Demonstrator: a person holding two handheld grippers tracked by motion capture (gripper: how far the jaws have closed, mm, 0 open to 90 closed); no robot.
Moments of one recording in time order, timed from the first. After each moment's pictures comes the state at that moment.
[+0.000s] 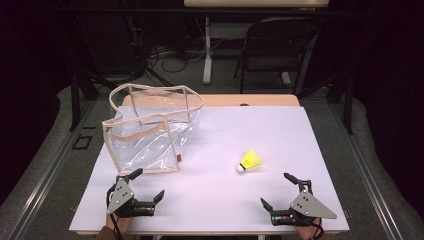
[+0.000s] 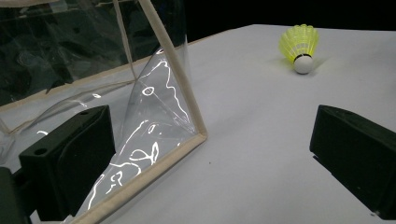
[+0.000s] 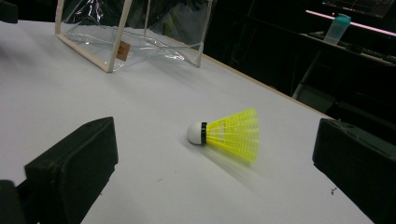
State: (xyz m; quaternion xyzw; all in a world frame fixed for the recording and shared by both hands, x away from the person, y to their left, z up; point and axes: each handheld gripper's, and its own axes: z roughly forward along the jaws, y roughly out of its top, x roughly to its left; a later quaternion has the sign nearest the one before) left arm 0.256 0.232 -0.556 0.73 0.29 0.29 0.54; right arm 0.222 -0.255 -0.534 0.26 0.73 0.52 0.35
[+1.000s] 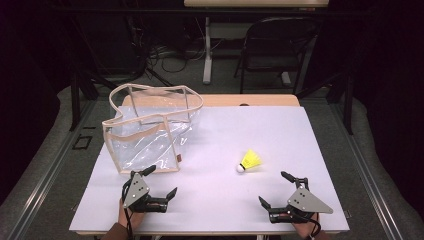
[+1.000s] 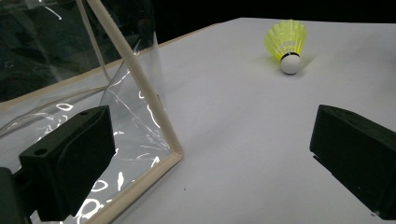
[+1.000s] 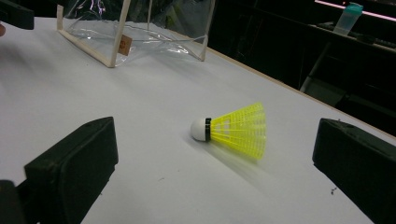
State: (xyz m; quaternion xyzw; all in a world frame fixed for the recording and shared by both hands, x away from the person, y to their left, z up) left arm 0.270 0.197 -0.554 0.75 0.27 0.27 0.53; right arm 0.231 -0.252 -0.537 0.26 0.74 0.52 0.34
